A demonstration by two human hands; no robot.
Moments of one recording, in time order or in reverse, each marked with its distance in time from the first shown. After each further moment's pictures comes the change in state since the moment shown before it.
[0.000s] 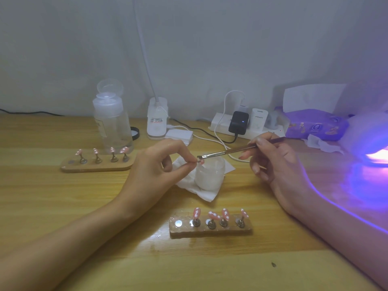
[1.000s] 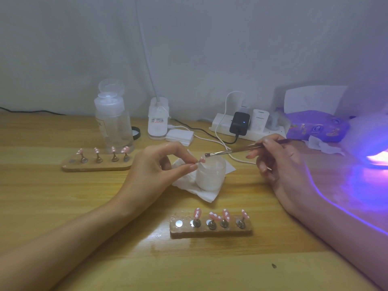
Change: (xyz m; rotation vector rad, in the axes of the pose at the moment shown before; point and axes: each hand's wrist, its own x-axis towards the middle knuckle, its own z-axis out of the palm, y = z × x) left_hand 0.001 -0.001 0.000 -0.042 0.012 -0.012; right_hand 0.000 -0.002 -0.001 0.000 0.095 0.025
